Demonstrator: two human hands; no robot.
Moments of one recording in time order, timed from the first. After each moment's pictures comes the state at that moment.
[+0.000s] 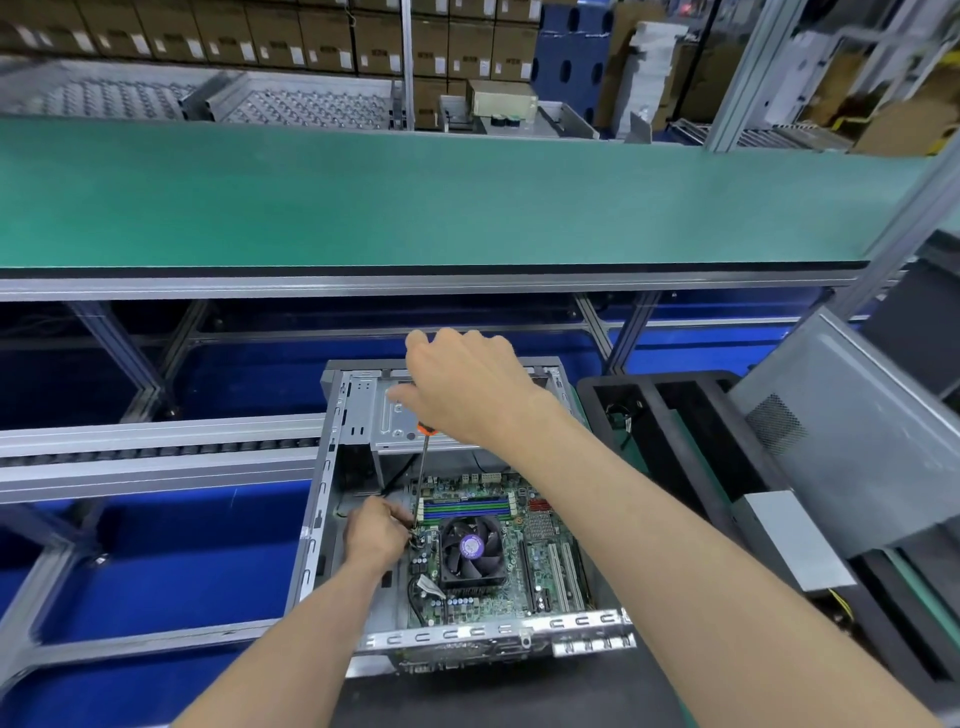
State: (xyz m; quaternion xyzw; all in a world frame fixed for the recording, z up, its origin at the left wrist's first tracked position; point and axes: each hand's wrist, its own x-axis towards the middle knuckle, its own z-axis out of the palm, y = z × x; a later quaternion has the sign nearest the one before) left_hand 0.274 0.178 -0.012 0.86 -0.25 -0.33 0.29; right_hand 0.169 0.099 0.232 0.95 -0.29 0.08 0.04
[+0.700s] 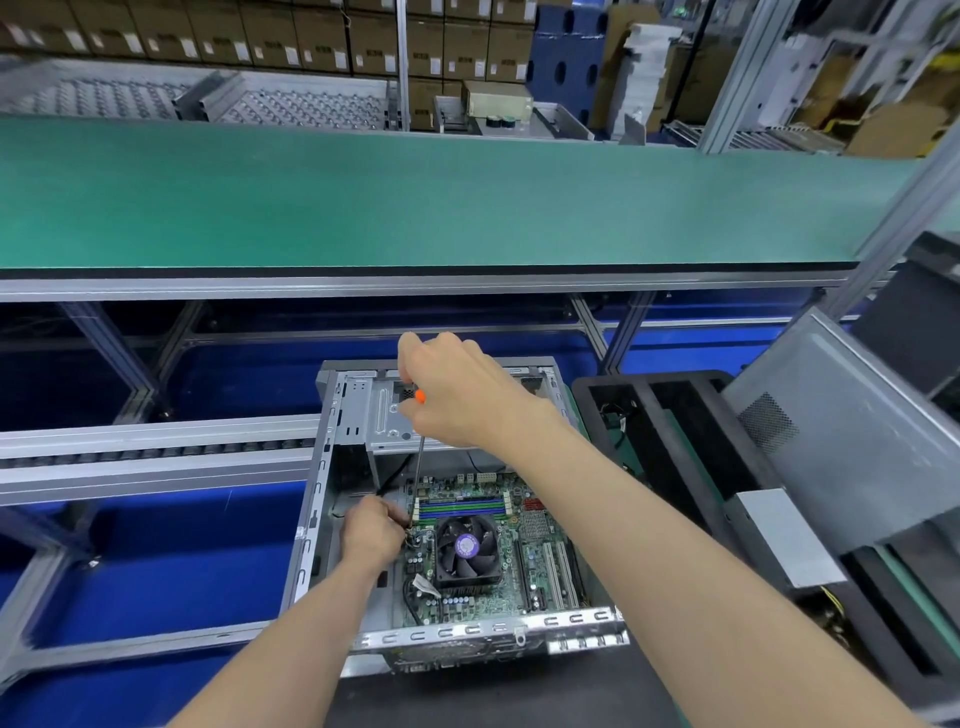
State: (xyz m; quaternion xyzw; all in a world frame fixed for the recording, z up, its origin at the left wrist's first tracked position) left_hand 0.273 0.177 -0.008 0.87 -0.28 -0.31 0.27; right_hand 0.165 0.097 0.229 0.95 -0.27 0.09 -0.09
